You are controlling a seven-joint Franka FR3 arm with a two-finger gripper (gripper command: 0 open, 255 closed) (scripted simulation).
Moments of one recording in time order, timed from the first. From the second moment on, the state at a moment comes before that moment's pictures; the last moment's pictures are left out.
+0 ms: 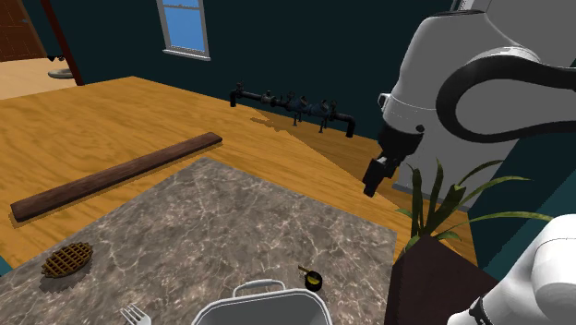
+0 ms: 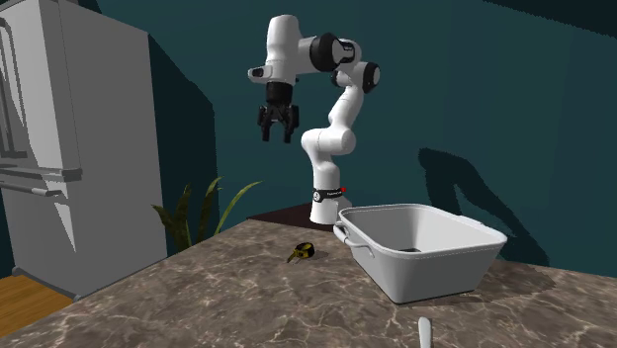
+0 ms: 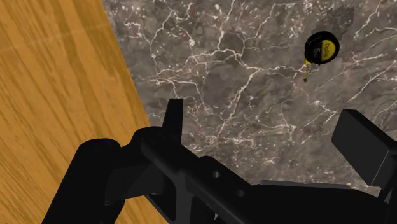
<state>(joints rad) 0.07 -0.75 0.24 -2.58 0.11 1.91 0.10</state>
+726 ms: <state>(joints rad) 0.10 -0.49 0.47 -2.69 0.15 2.29 0.29</state>
